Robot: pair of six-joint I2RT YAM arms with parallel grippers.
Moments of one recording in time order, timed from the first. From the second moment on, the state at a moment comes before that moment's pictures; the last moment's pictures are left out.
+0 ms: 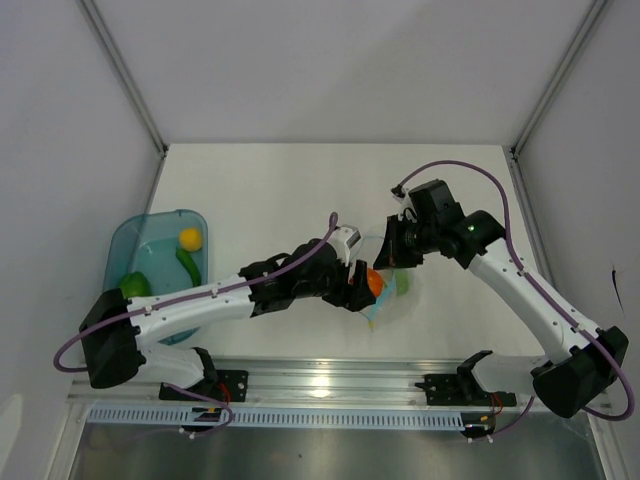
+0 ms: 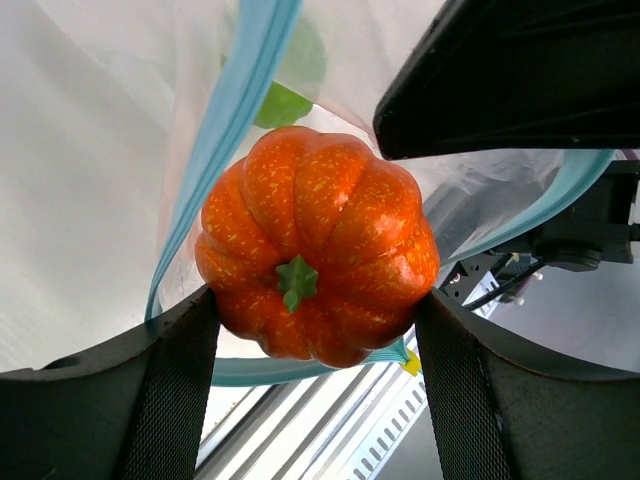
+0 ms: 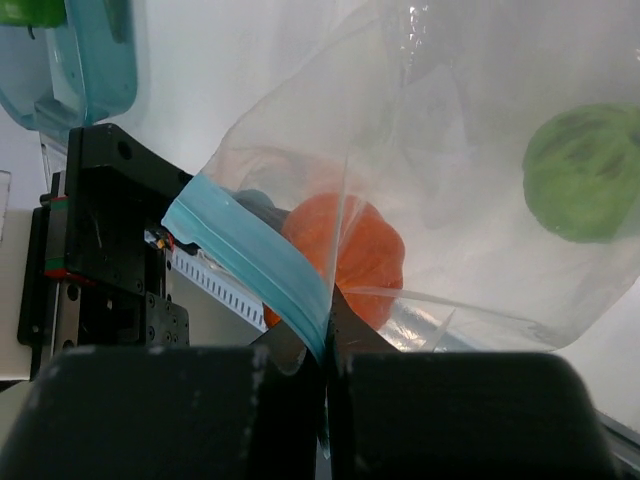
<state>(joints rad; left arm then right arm) -1.07 1.32 0.96 -0.22 0.04 -0.63 0.57 1.25 1.27 -0.90 -0.34 0.53</state>
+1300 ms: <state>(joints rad) -0.27 1.00 1.03 -0.70 -0.29 -0.57 0.57 1.23 1.26 -0.90 -0.33 0.54</state>
